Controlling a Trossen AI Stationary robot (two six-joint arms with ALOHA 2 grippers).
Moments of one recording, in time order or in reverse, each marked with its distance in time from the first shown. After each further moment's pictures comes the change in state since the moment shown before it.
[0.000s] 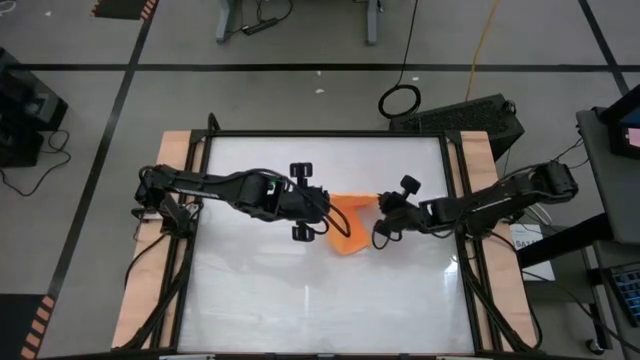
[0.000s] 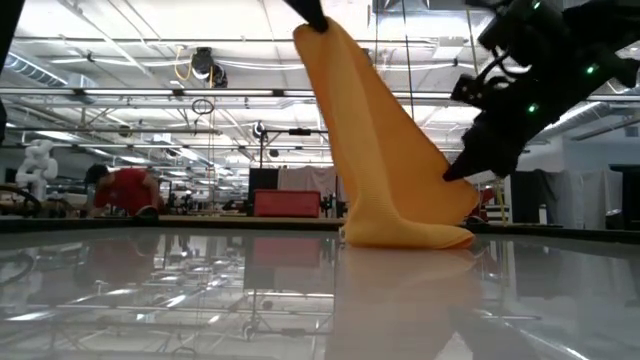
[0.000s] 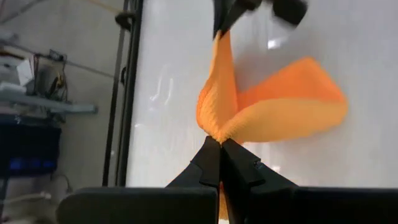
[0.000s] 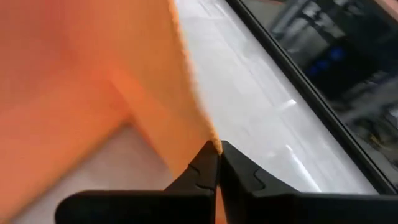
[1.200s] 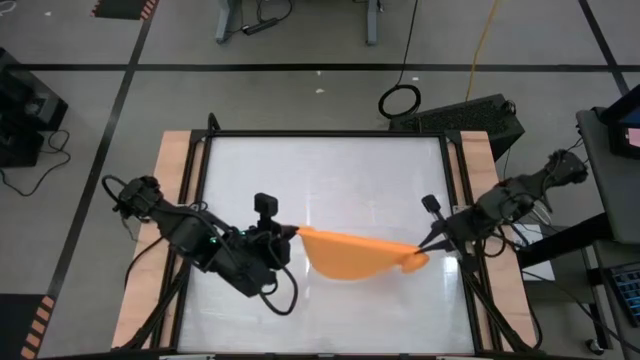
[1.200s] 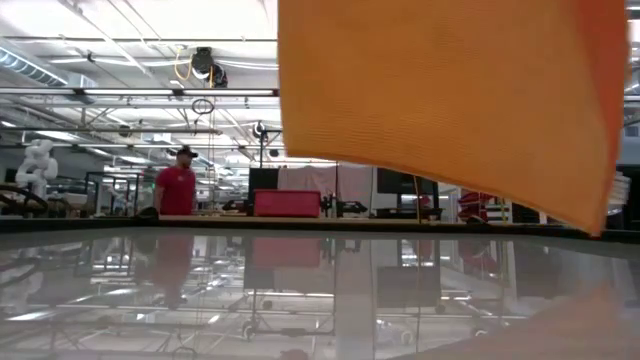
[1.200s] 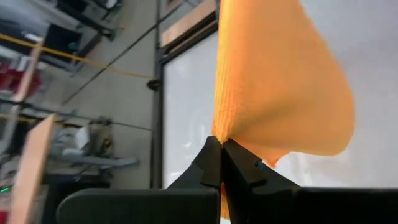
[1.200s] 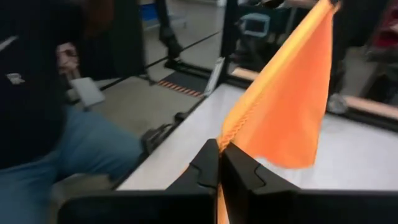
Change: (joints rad) left arm -0.394 -0.050 0.188 -0.202 -0.278 -0.051; right arm 0.363 -0.585 0.293 -0.277 -0.754 -0.267
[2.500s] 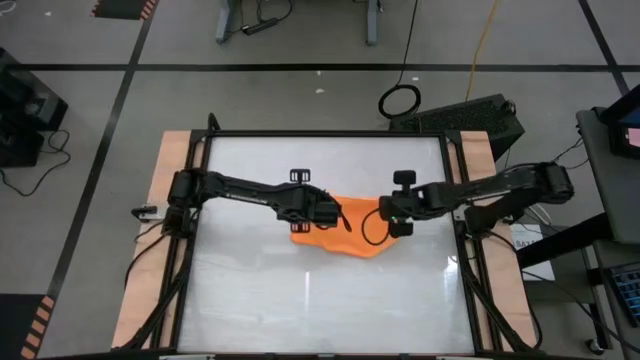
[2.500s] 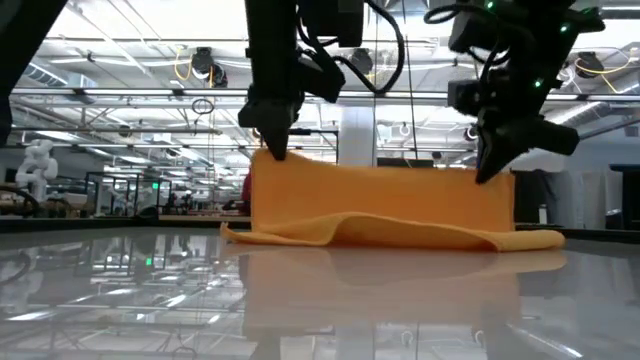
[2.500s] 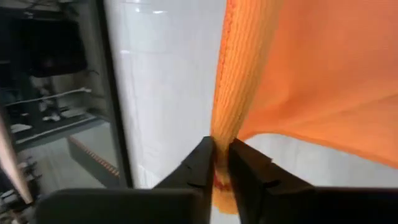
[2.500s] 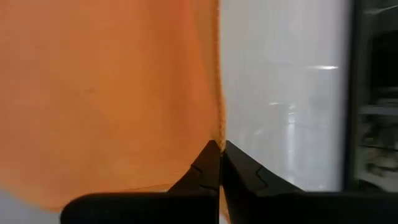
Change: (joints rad) left arm 0.504 0.283 -0.380 0.075 0.185 -0.073; right arm -0.469 0.659 0.009 -0.398 0.456 -0.026
